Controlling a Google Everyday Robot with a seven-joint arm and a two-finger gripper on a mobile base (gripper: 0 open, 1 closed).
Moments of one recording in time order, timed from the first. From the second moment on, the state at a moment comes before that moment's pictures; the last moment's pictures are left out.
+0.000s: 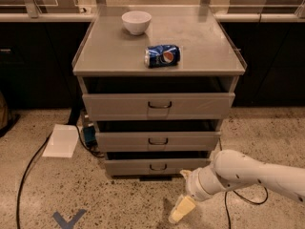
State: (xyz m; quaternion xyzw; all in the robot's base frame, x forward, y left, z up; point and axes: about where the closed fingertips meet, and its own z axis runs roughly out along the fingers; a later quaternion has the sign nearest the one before) arm 0.429 -0.093 0.490 -0.53 0.79 0.24 0.19
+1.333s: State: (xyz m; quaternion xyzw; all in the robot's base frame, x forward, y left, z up) arm 0.483 -0.051 0.407 -0.51 0.78 0.24 0.25
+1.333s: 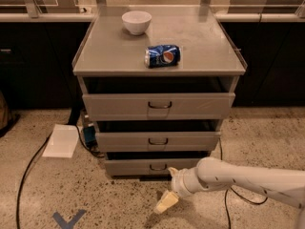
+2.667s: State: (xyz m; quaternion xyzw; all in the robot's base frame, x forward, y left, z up) arm 0.555 -0.044 0.328 -0.47 0.80 0.24 0.27
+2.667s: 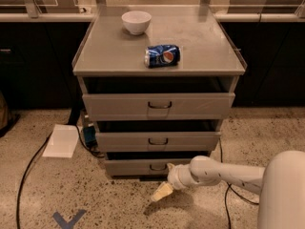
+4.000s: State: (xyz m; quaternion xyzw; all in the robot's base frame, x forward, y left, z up) arm 0.657 -0.078 0.253 -0.41 0.83 0.17 0.34
